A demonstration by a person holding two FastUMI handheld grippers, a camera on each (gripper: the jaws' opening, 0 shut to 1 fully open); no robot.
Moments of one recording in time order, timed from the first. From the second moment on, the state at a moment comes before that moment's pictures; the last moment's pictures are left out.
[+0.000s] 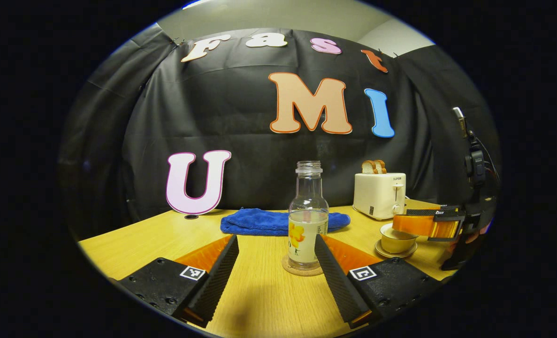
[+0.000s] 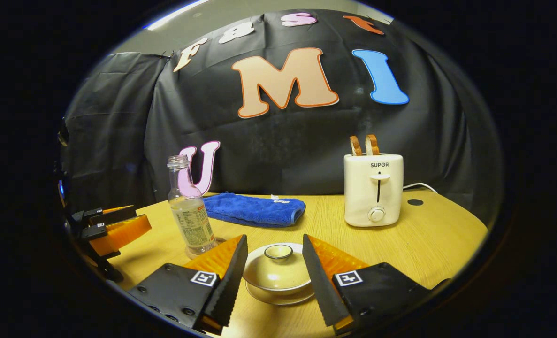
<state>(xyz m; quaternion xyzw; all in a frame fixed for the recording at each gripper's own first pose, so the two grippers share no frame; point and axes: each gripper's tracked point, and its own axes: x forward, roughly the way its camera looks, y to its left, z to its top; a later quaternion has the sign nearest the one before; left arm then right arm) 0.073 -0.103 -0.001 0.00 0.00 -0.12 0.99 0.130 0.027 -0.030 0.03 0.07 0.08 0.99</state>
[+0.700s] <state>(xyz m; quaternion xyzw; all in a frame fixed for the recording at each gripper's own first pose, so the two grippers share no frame) 0.072 -0.099 -0.001 0.00 0.00 -0.11 0.99 0.074 -0.021 -0.005 0.00 0.00 -0.03 1.00</state>
